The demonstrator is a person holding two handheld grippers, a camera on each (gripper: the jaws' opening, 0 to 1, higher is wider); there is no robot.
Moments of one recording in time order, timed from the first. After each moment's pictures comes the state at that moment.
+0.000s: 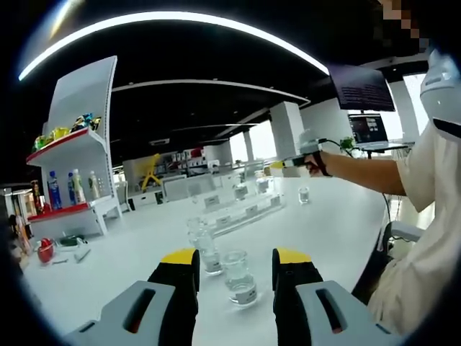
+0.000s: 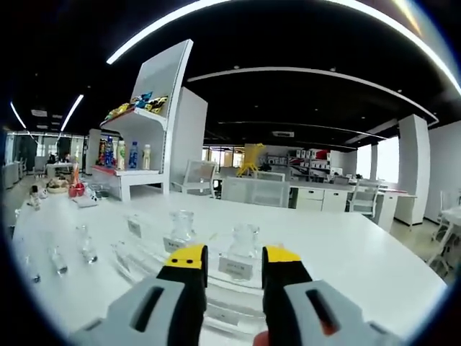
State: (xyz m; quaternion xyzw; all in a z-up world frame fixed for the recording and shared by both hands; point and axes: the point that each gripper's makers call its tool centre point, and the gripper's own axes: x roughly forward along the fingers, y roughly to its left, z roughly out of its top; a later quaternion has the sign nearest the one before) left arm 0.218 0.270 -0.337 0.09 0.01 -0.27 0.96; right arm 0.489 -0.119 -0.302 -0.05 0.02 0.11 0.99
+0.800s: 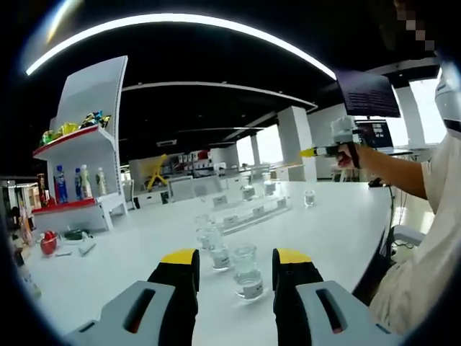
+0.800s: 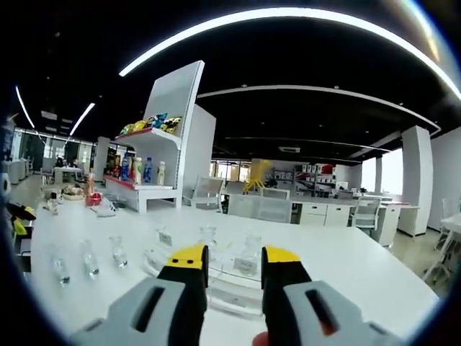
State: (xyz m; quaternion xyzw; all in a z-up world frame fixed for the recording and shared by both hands) left arm 0.216 0.286 -0.342 0.07 0.00 -0.26 0.96; right arm 0.391 -0.129 -0.258 -0.04 -0.03 0.13 0.99
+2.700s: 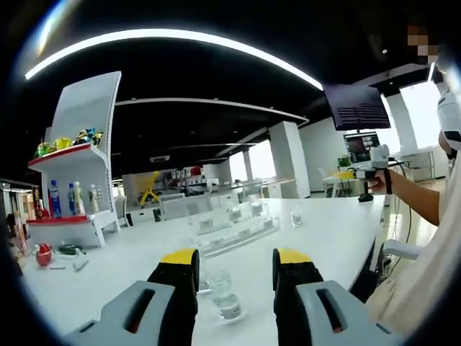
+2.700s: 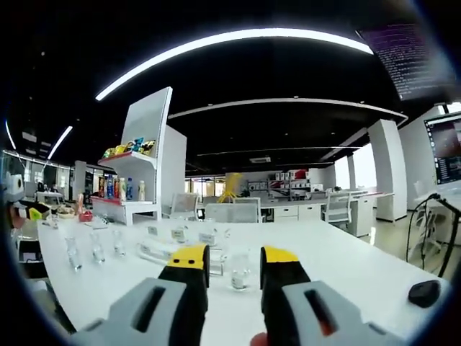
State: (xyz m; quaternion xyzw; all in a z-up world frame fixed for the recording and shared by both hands) left arm 0.192 0.257 -0.304 0.07 -0.05 -0.28 0.96; right arm 0.239 -0.242 -0.290 0.01 -0.07 0.06 1.00
